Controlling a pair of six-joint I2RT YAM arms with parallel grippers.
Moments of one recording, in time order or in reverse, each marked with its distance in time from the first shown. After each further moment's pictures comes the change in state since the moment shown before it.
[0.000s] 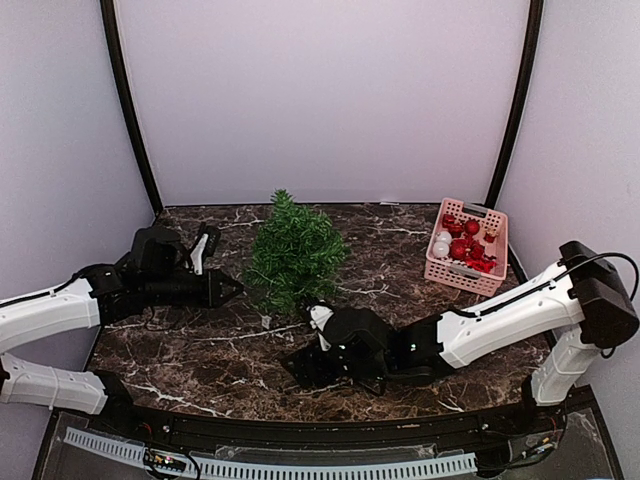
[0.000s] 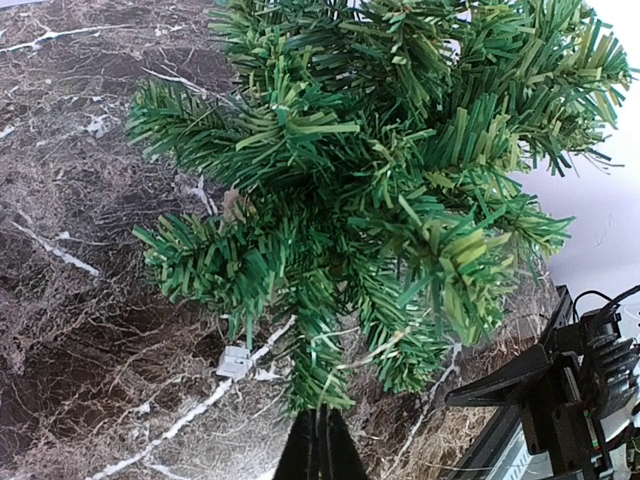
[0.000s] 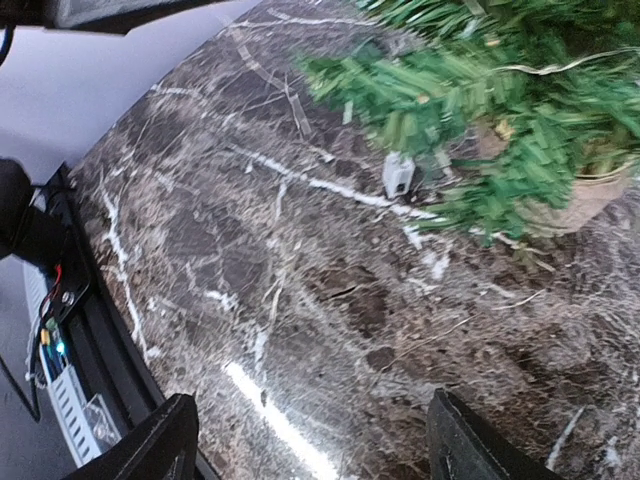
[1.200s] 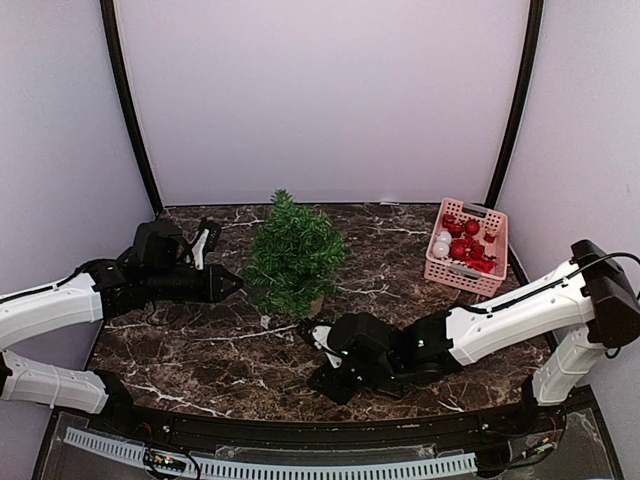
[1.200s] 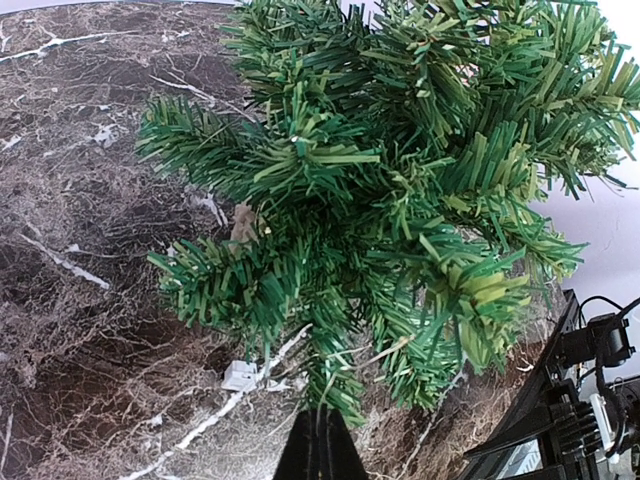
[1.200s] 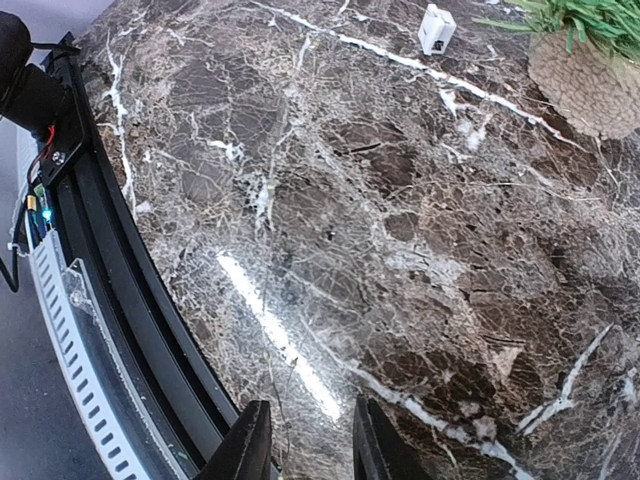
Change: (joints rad) left arm 0.025 0.037 0.030 -0.003 0.010 0.024; right arm 0.003 -0.044 0.005 -0.264 -0.190 -0.074
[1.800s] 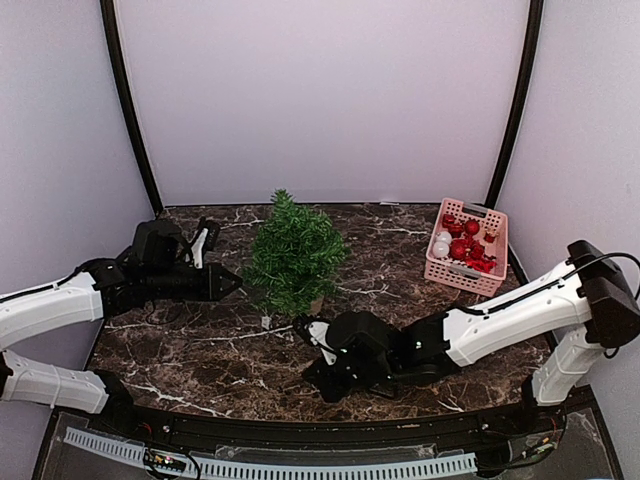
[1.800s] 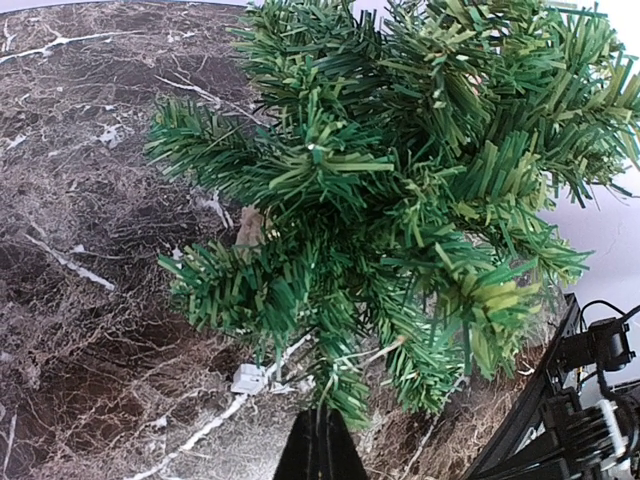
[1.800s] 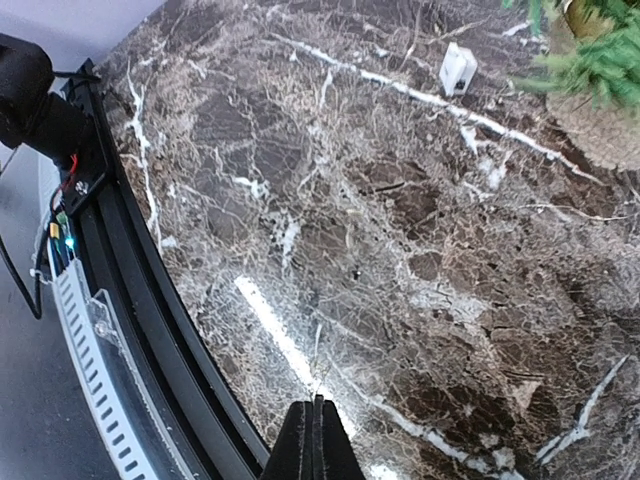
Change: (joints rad) left arm 0.015 0.002 0.001 0.000 0.005 0.000; right arm 0.000 0.025 0.000 0.102 -0.010 0.016
